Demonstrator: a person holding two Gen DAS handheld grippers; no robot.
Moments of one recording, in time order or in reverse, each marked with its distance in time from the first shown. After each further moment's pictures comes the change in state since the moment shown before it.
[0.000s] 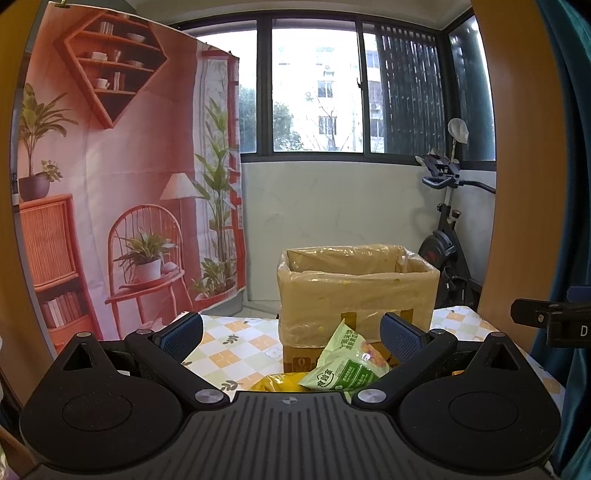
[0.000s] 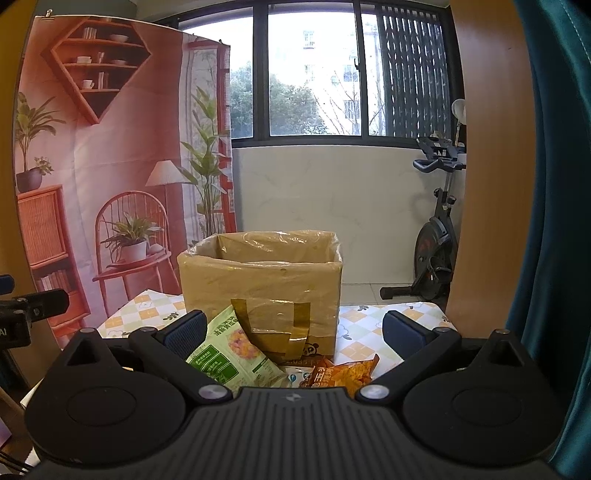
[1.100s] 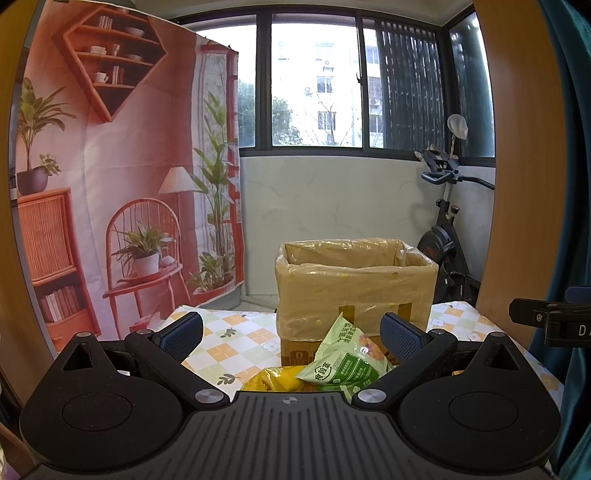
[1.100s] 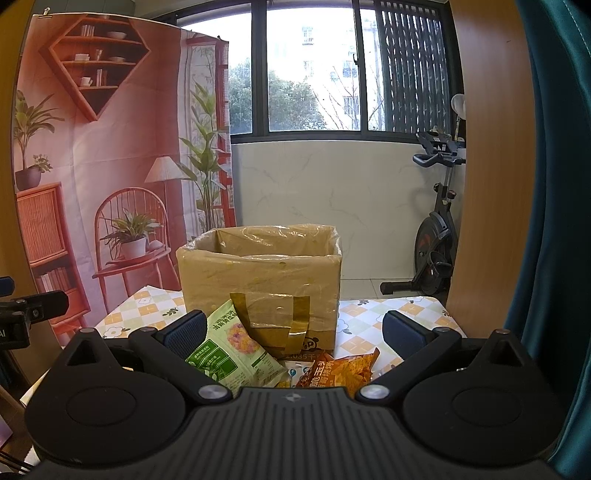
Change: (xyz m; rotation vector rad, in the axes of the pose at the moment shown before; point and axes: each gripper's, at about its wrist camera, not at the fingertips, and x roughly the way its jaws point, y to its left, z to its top) left arm 0.002 -0.001 -0.004 -0.003 0.012 -0.006; right arm 0.003 -0.001 -0.003 0.003 0.011 0.000
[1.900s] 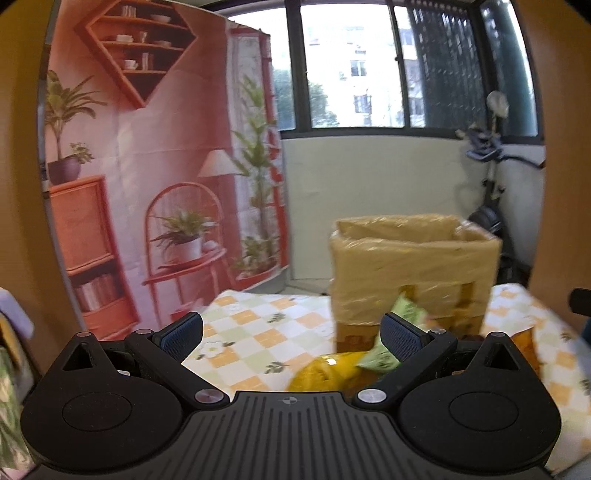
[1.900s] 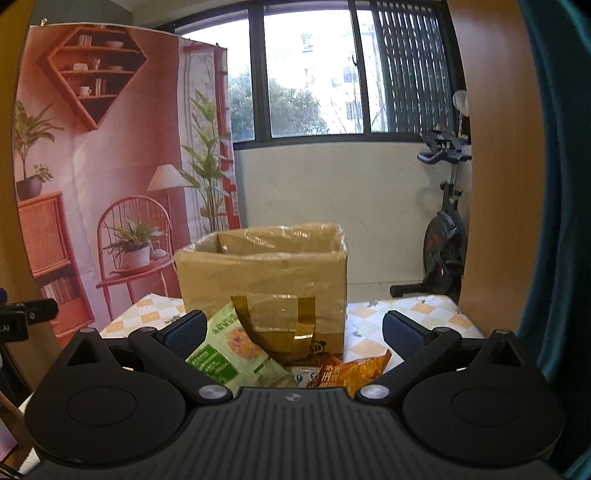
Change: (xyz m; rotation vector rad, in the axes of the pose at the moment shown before) left arm 0.040 0.021 -0.015 0.017 0.075 0.161; right arm 0.028 -0.006 -0.018 0.037 -0.018 0.030
